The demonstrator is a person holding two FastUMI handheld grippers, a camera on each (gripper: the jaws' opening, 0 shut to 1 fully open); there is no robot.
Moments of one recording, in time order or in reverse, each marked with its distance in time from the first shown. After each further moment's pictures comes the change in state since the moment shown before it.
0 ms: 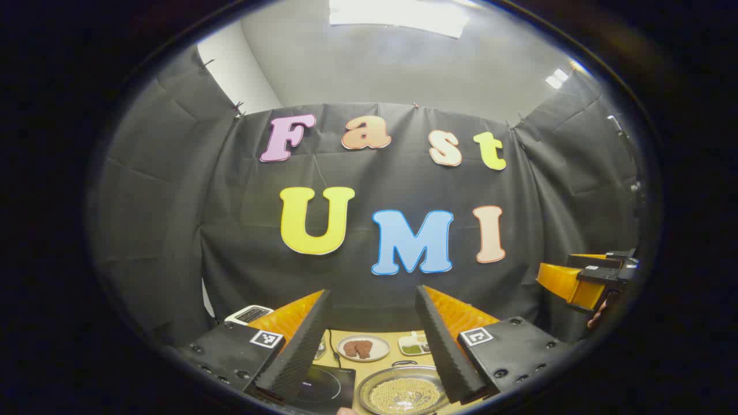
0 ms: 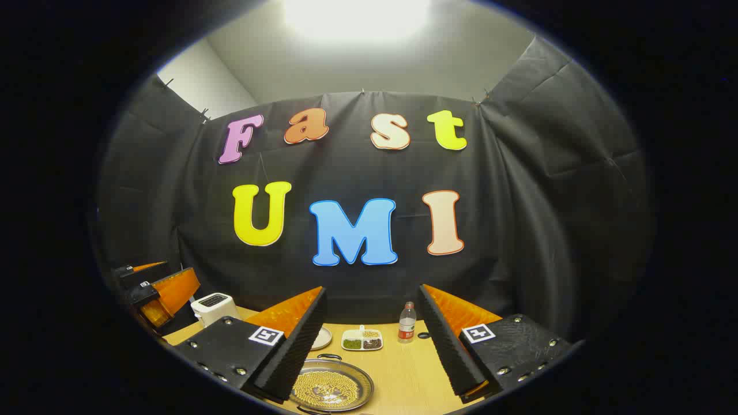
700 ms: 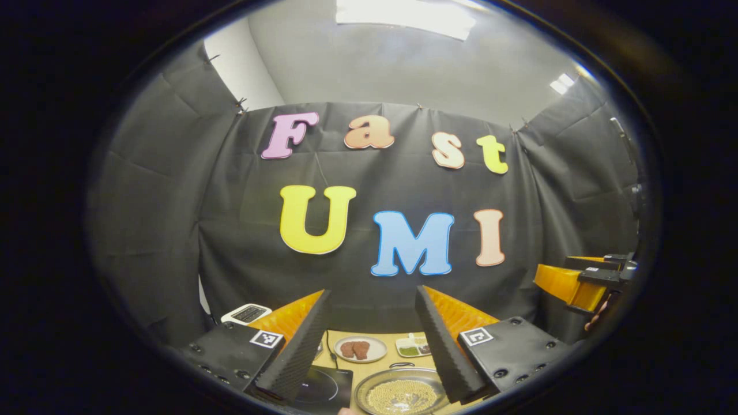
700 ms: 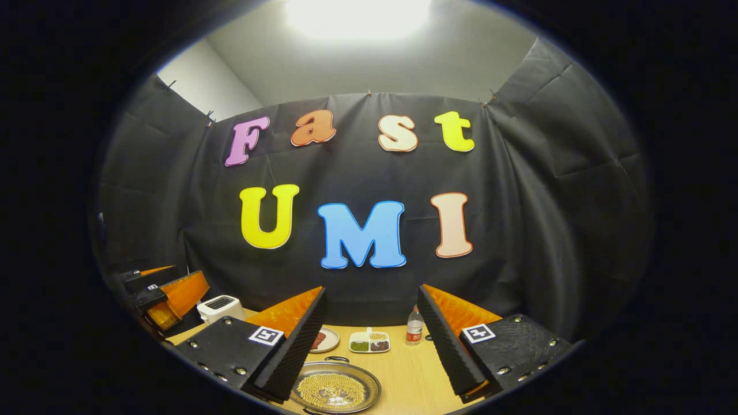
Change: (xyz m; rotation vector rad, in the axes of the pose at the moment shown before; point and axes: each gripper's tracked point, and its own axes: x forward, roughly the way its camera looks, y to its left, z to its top) left arm 0.009 0.006 0.002 -0.030 0.005 -0.010; right arm 0.003 0.018 0.010 -0.011 -0.016 0.044
